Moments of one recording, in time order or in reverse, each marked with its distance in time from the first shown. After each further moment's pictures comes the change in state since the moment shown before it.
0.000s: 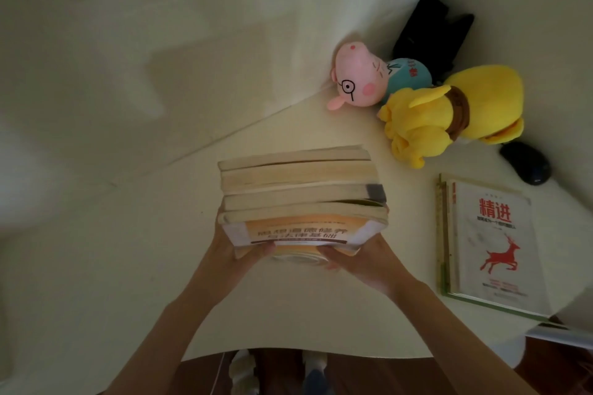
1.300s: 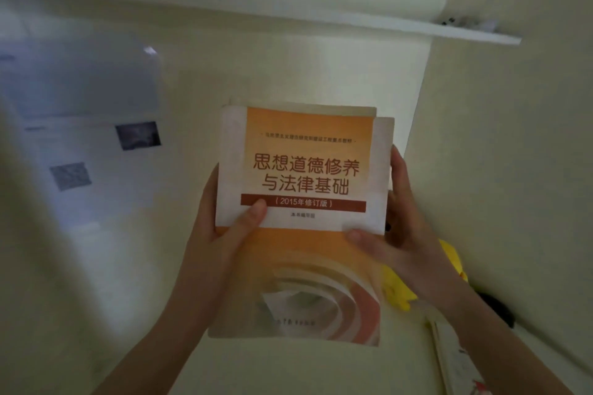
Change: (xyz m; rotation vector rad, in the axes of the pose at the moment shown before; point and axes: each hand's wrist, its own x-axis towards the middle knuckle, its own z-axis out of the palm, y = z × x) left_hand -0.160 0.307 -0.098 -0.310 0.351 0.535; right_hand -0.174 -0.330 -0.027 0.018 0.095 -0.906
